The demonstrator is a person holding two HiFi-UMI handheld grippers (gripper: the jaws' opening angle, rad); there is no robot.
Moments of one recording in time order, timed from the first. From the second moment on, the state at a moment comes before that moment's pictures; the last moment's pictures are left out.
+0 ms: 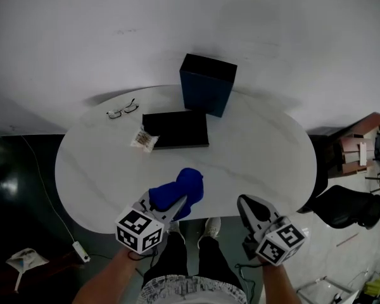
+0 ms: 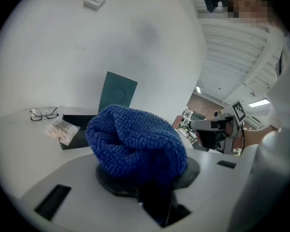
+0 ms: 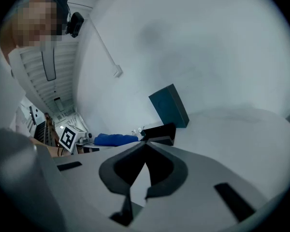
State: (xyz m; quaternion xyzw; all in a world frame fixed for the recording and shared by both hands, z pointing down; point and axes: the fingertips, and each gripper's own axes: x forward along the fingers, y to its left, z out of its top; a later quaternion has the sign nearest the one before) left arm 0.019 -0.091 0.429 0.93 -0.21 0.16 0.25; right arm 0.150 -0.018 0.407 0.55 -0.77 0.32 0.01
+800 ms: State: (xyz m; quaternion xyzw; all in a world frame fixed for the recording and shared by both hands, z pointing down) left arm -0.044 -0.122 0.341 0.94 -0.26 0.09 0.20; right arm 0.100 -0.055 0.328 0.53 -0.82 0.24 0.01
